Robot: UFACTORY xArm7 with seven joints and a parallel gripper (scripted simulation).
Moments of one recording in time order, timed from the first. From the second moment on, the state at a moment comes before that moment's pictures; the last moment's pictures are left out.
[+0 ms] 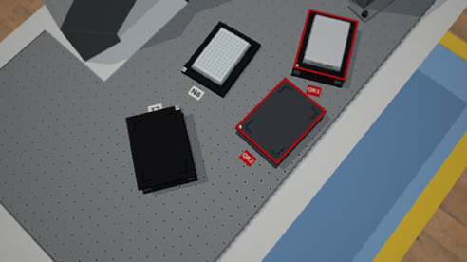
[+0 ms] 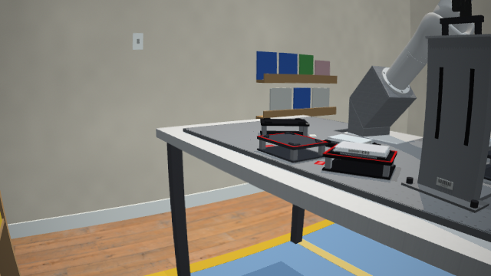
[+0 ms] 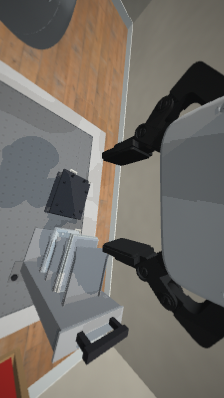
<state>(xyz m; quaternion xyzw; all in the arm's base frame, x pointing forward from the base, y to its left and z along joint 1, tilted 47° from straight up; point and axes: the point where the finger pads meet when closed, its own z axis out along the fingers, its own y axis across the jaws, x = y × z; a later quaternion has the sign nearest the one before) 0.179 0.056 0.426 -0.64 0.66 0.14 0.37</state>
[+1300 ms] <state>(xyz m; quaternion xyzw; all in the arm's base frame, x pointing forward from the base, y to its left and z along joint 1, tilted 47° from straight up) 0.233 -0.062 0.336 -0.63 0.66 0.14 0.37</state>
